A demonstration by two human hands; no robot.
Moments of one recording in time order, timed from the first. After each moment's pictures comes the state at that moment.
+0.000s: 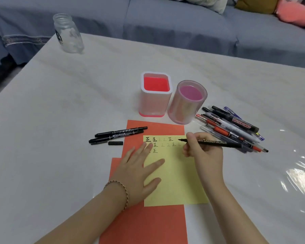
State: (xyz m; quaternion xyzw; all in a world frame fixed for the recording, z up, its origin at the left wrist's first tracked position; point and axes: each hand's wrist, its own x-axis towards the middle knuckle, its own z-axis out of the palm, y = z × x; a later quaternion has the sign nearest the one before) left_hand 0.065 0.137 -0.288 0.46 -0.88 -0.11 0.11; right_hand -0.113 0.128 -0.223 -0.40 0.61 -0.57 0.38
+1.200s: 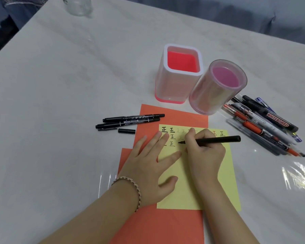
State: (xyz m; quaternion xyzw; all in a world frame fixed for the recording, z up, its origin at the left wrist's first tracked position) left_hand 0.062 0.139 -0.288 0.49 -0.84 -0.17 0.15; right_hand -0.074 0.108 -0.275 -0.44 0.69 -0.53 0.24
